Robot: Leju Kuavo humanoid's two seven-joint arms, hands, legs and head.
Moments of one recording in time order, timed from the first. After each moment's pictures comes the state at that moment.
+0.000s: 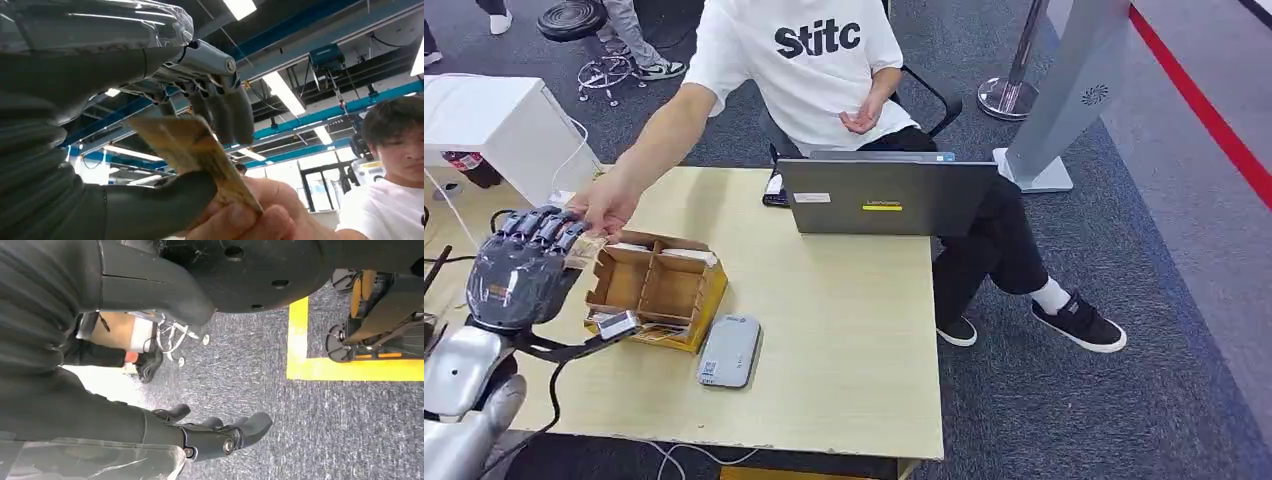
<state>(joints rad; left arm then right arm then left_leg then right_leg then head) -0.10 0.55 0.02 -1.49 -1.25 0.51 -0.16 -0.02 0.06 0.26 -0.16 -0.28 -0.17 0.10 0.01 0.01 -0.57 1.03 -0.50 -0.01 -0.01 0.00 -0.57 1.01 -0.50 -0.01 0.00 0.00</state>
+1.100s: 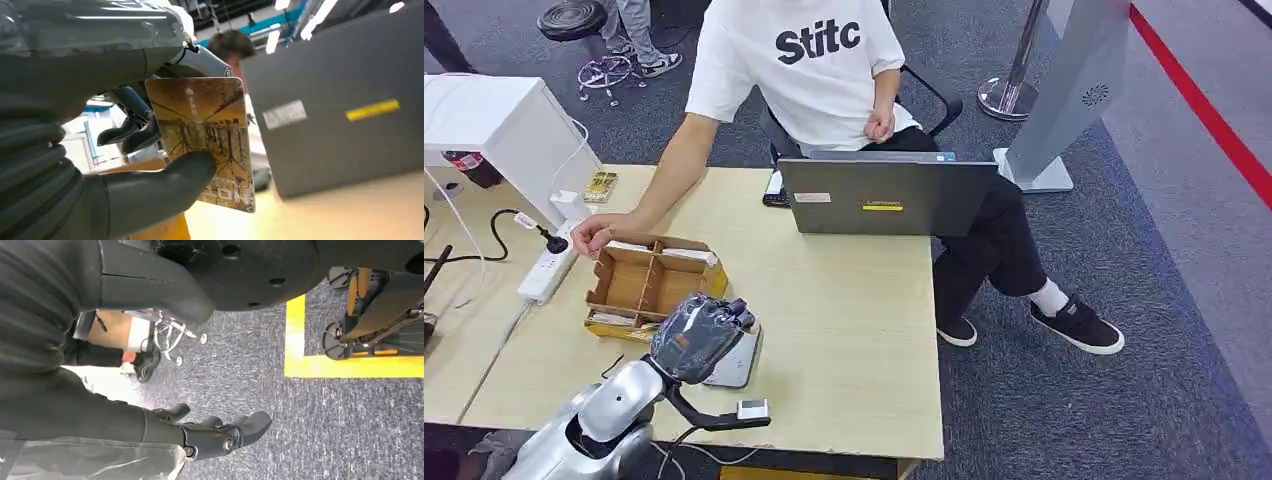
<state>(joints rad) -0.15 0.38 -0.47 -1.49 -1.31 0.21 -0.13 -0.02 0.06 0.27 -0.16 -0.27 -0.19 0.09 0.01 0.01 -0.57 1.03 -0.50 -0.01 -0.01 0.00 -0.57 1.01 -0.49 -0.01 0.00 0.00</state>
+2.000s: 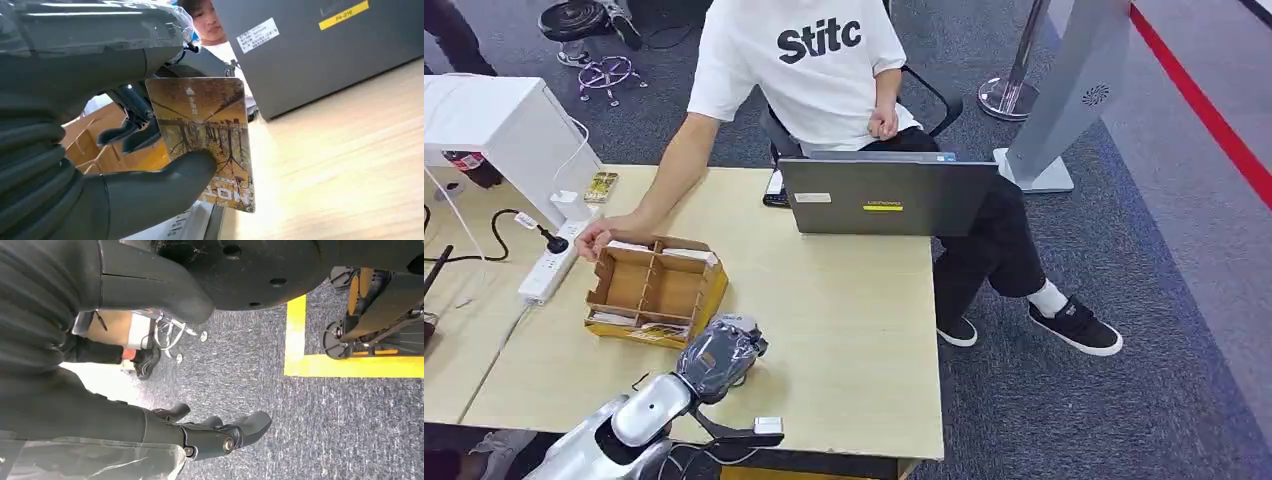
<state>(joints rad) -0.20 0.37 -0.59 -1.32 -1.30 0.15 -0.07 -0.02 0.06 0.28 -0.16 -0.27 -0.19 0.09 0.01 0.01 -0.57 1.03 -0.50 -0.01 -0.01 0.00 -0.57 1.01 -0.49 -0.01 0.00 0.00</state>
